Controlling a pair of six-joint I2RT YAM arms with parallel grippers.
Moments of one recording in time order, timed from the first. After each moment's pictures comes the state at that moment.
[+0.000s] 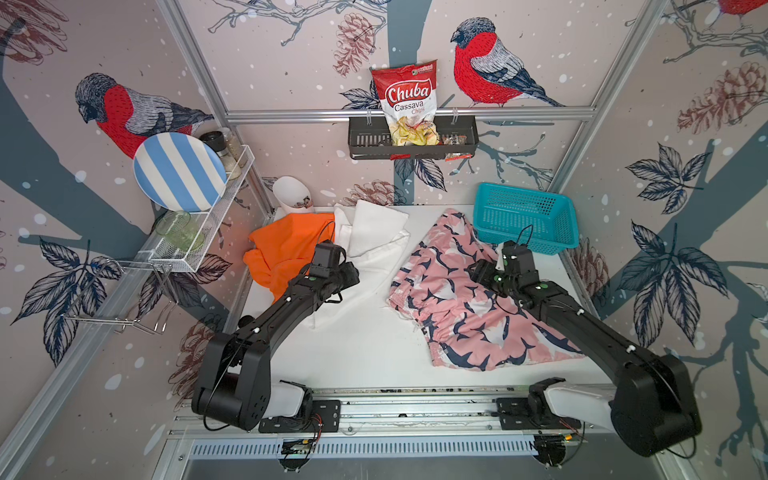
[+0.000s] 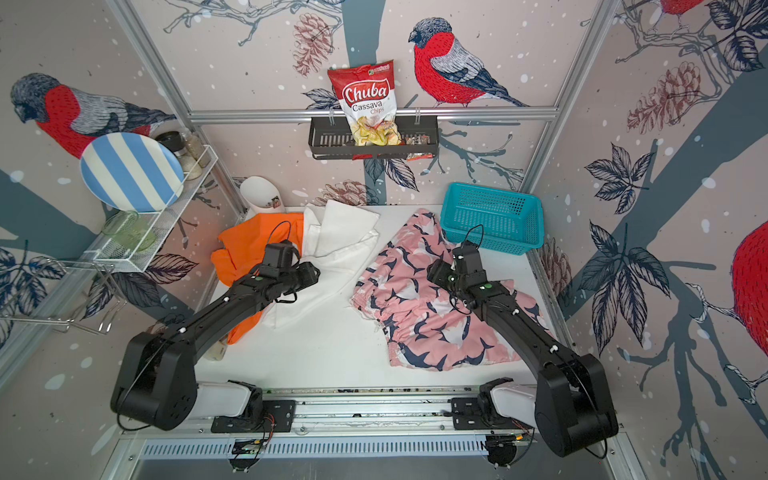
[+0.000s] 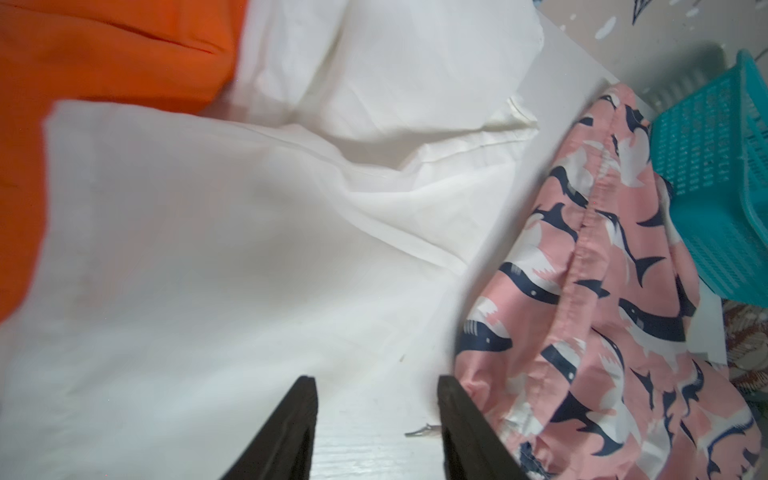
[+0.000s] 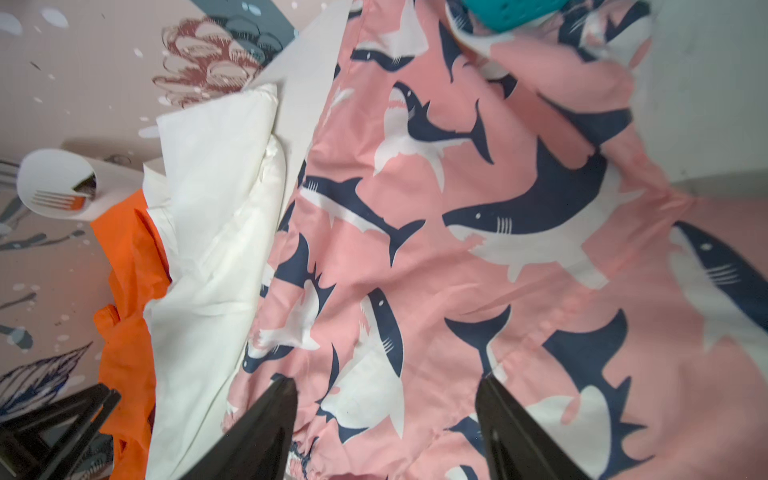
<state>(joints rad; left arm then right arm) -0.30 1.42 0.88 -0.30 0.12 -0.61 0.36 1.25 0.77 -0.28 -0.11 0.68</state>
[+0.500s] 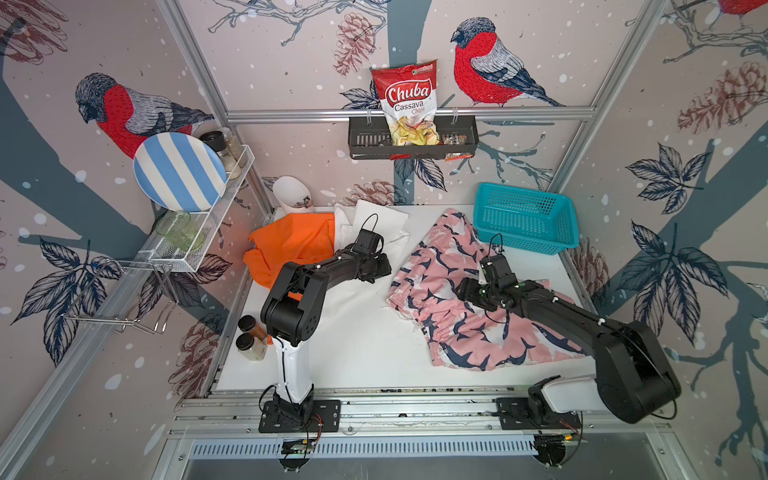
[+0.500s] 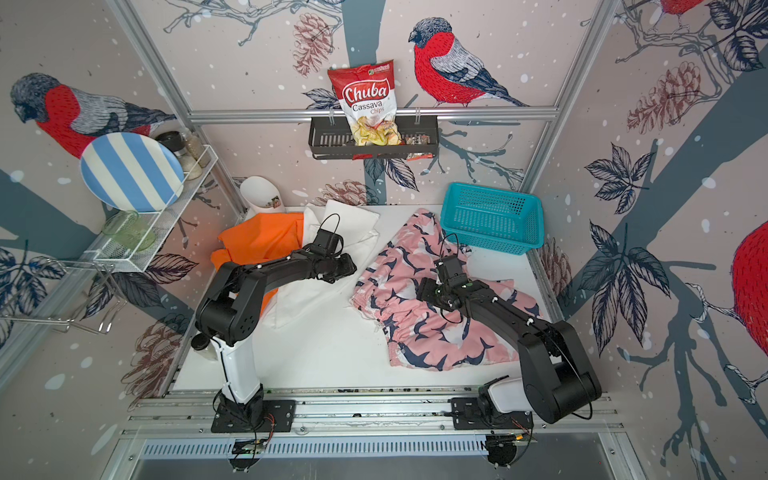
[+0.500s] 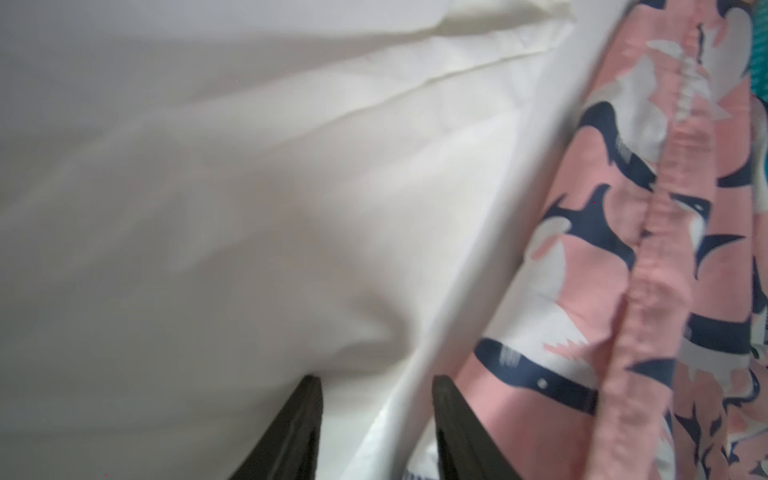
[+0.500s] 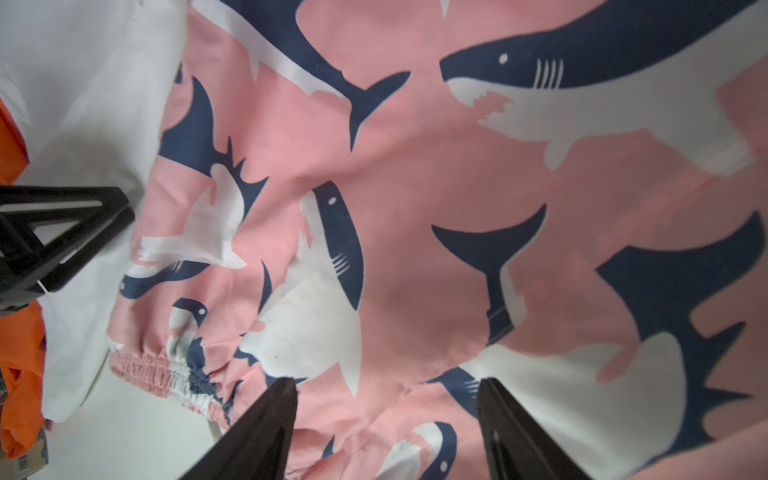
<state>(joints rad) -0.38 1.98 1.25 -0.26 0.19 -0.62 0.44 1.41 0.74 -0.34 -0.14 0.63</state>
